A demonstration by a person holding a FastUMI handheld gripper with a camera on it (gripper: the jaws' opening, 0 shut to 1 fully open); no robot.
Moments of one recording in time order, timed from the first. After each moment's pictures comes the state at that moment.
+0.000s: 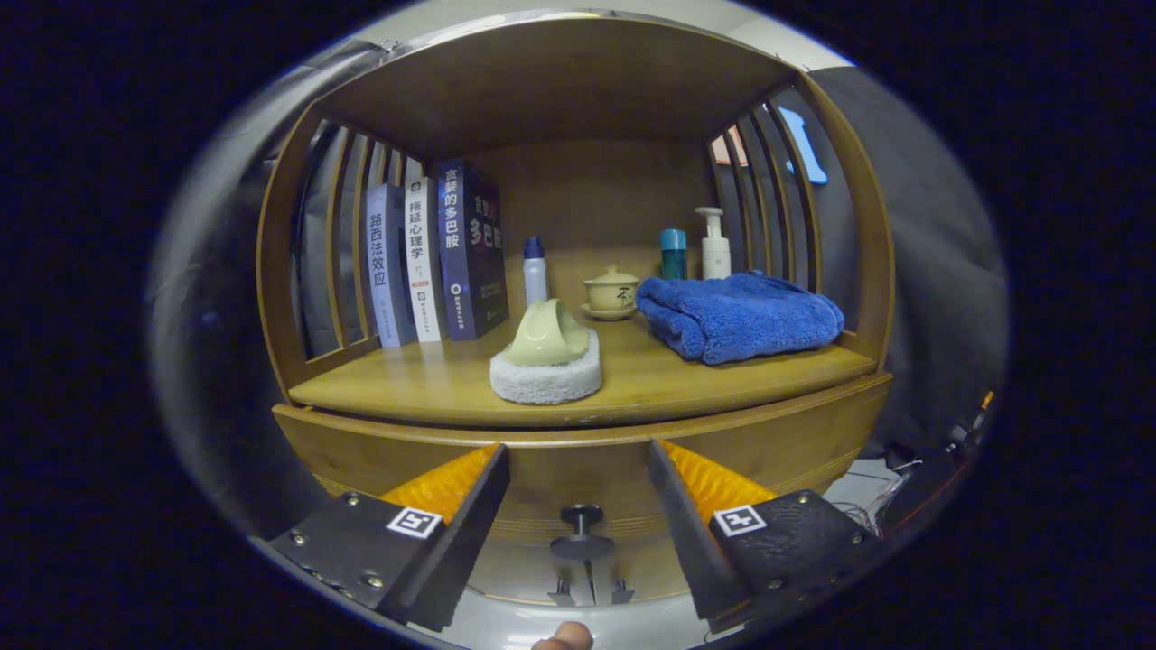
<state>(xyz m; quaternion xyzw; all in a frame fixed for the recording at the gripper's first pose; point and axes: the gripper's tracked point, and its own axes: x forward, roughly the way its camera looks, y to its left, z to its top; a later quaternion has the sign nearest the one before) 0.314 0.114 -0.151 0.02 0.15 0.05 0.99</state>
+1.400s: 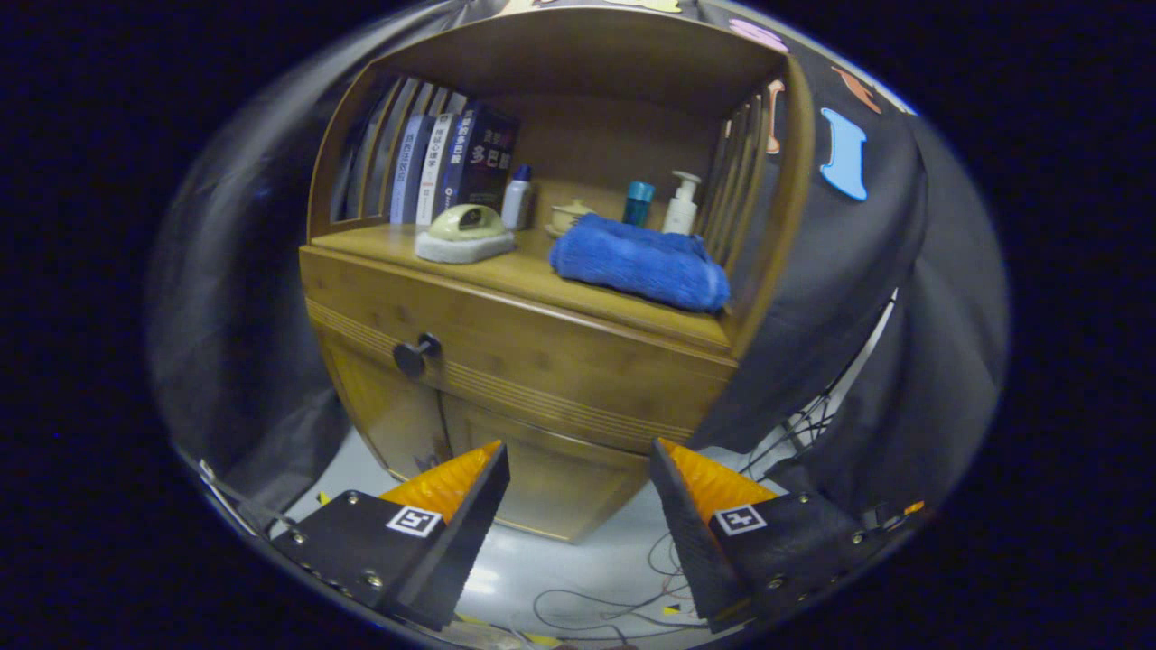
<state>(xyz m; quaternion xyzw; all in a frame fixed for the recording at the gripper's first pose) 0.232 -0.099 -0.163 -0.16 0.25 0.12 0.95</state>
